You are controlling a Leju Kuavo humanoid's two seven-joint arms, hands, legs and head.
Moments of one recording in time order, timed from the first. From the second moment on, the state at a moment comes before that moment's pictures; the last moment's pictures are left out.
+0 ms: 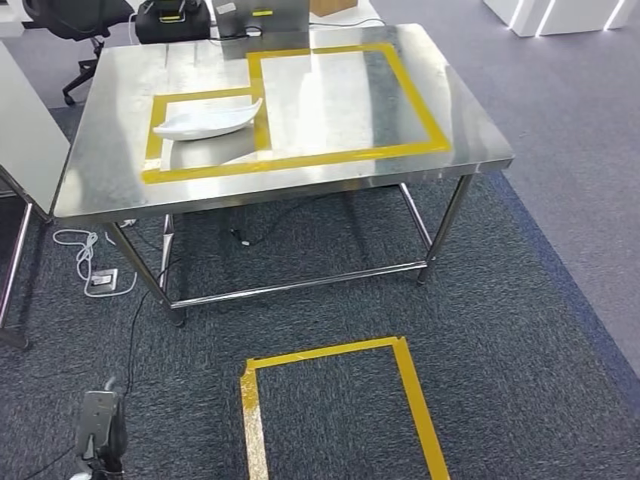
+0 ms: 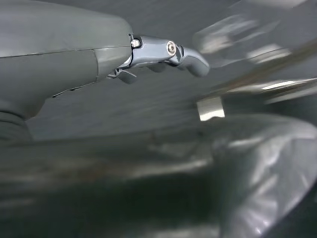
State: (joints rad) left arm 0.02 -0.02 0.06 -0.76 -0.04 0.24 -0.44; right arm -0.02 0.18 -0.34 -0.18 0.56 0.04 -0.06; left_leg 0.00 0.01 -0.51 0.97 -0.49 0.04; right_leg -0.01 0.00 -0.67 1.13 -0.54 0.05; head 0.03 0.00
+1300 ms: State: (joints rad) left arm 0.00 -0.09 0.10 -0.21 -0.12 0.22 -0.18; right arm -0.02 0.19 -0.38 -0.18 0.55 -0.01 0.05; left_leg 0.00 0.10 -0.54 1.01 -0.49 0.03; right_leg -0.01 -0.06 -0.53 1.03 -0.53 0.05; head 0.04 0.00
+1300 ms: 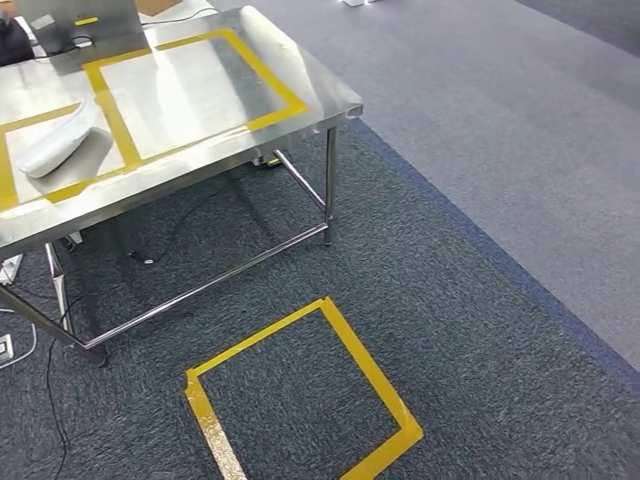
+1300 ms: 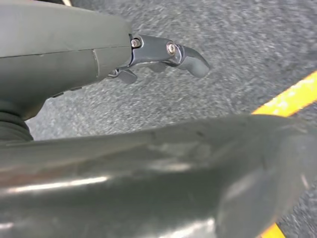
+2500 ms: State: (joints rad) left arm -0.02 -0.08 0.11 -0.20 -0.13 0.22 -0.15; right arm -0.02 0.18 -0.39 -0.18 0.57 0.06 0.12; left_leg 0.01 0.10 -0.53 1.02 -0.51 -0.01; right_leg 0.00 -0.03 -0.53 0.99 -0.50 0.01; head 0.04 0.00
